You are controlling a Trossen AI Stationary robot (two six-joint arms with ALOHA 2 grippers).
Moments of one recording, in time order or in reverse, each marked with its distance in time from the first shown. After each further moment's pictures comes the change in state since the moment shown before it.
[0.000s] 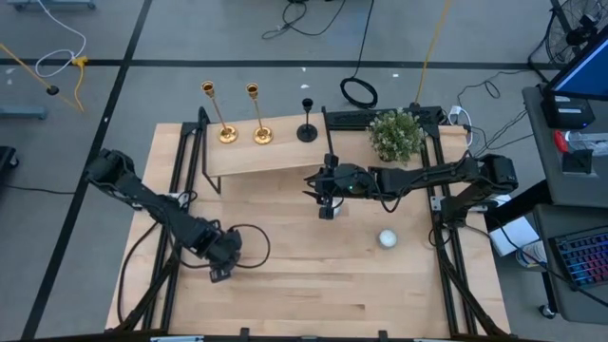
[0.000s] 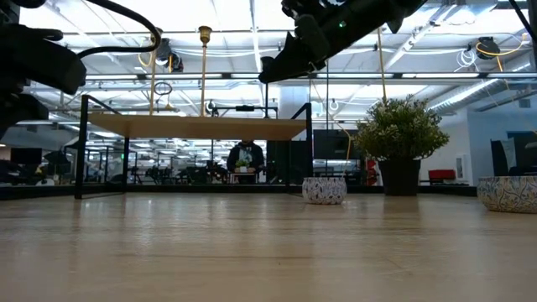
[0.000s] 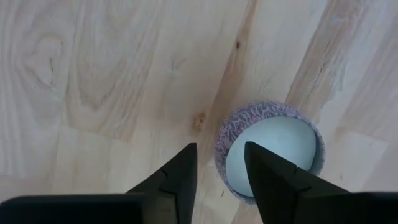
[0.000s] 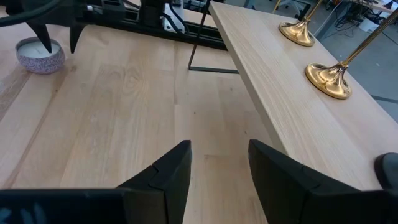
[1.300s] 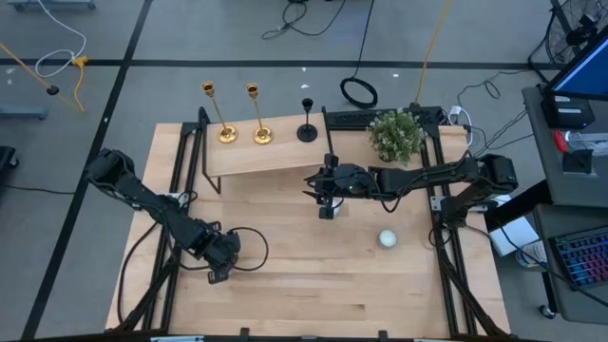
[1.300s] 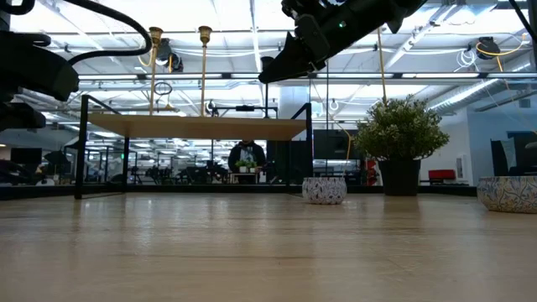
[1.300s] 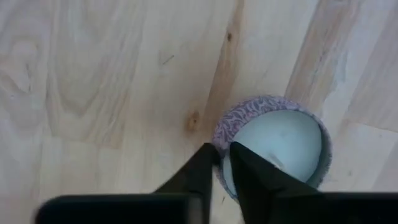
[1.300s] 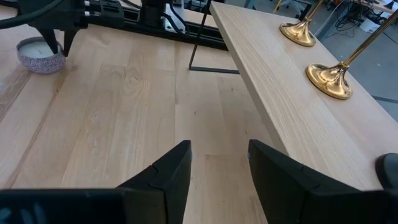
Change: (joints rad) left arm -0.025 -0.004 -0.055 0.086 -0.005 0.022; right arm 0.000 0.000 0.000 0.000 -0.003 -0.001
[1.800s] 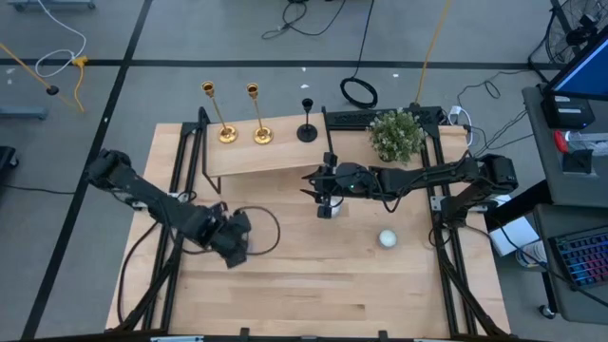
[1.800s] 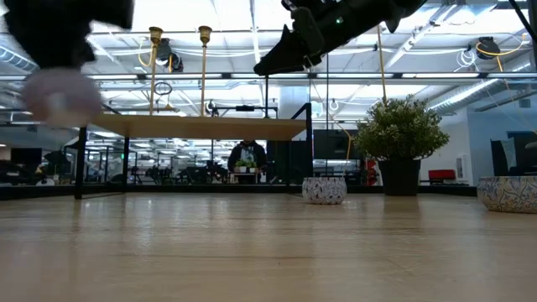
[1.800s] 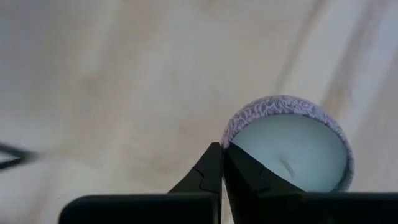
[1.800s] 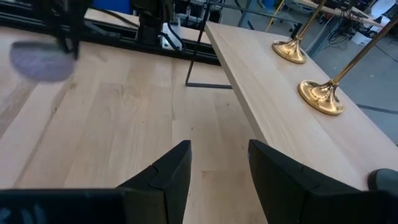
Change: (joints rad) left arm 0.115 0.002 0.325 -0.312 -0.284 -0.006; right arm 0.000 0.000 0.000 0.061 0.001 -0.004
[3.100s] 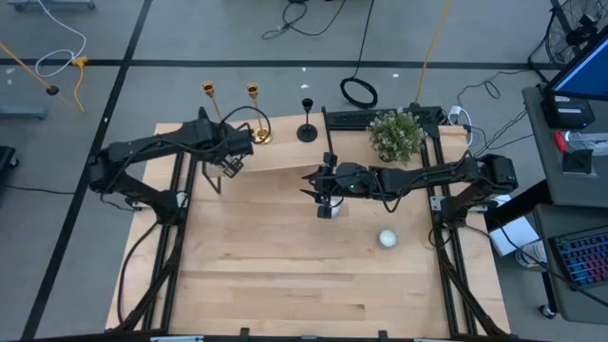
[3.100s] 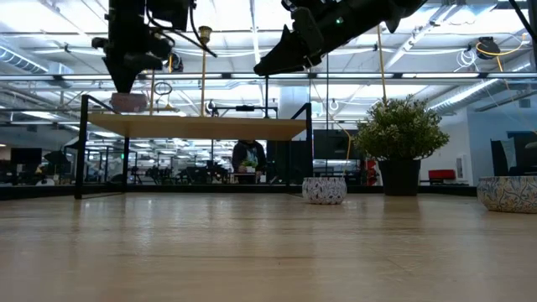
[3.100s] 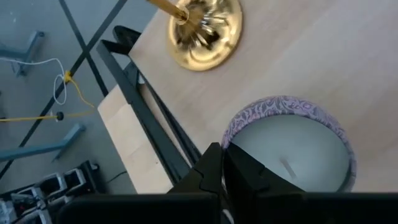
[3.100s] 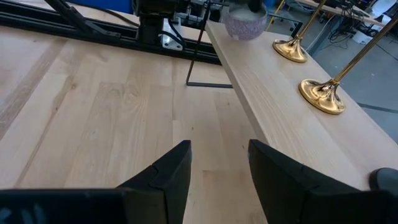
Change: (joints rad) left arm 0.852 -0.001 0.264 -0.477 -0.266 0.317; right arm 0.000 0.000 0.000 -0.002 -0.002 0.003
